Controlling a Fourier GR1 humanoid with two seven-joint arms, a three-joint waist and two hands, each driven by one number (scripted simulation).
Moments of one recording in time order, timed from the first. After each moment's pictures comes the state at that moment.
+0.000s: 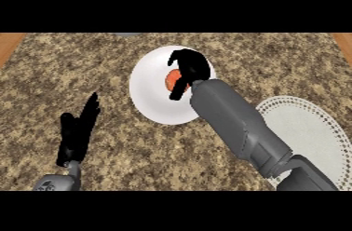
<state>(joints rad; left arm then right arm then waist) -0.07 0.16 -0.08 -1.45 -0.02 0.17 0.22 -1.12 0.00 0.53 -0.49 0.37 -0.22 0.41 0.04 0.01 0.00</state>
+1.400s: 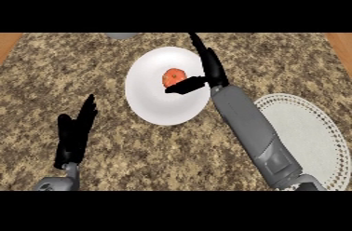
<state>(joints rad) -0.05 0.14 -0.04 -1.46 -0.05 0.17 0.23 -0.94 0.00 0.17 -0.58 0.00 -0.25 -0.26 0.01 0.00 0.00</state>
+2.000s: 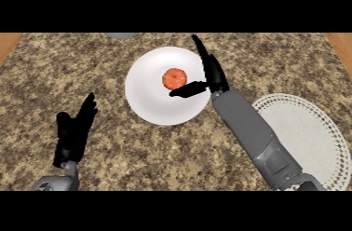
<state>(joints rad) -0.06 0.13 -0.03 -1.47 -0.06 0.15 0.24 -0.94 -0.01 0.23 -0.50 -0.01 -0.35 -0.26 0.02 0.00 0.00</state>
